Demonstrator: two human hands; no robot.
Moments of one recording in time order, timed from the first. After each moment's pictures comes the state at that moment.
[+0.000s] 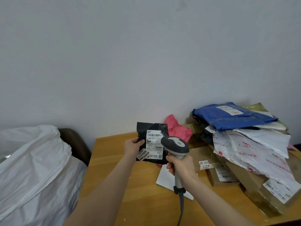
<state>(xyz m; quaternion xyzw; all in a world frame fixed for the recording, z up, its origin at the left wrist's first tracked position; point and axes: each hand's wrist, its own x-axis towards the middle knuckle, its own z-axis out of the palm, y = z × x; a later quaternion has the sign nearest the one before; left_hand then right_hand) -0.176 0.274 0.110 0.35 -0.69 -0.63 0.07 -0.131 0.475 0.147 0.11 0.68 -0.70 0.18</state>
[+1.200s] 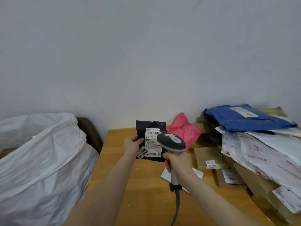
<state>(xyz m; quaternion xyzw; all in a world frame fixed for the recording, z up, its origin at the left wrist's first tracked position) -0.139 0.265 0.106 0.39 -0.68 -0.61 0.12 -0.111 0.464 0.157 0.05 0.68 -0.69 0.24</state>
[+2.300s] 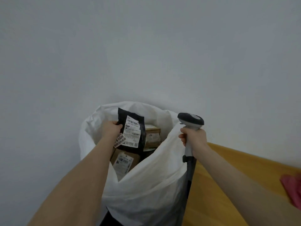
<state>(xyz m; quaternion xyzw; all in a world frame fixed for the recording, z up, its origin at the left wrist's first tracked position) 0.081 -0.292 0.167 0.57 -0.70 -0.37 0.22 -0.096 -0.041 0.186 -0.04 0.67 -0.67 0.32</state>
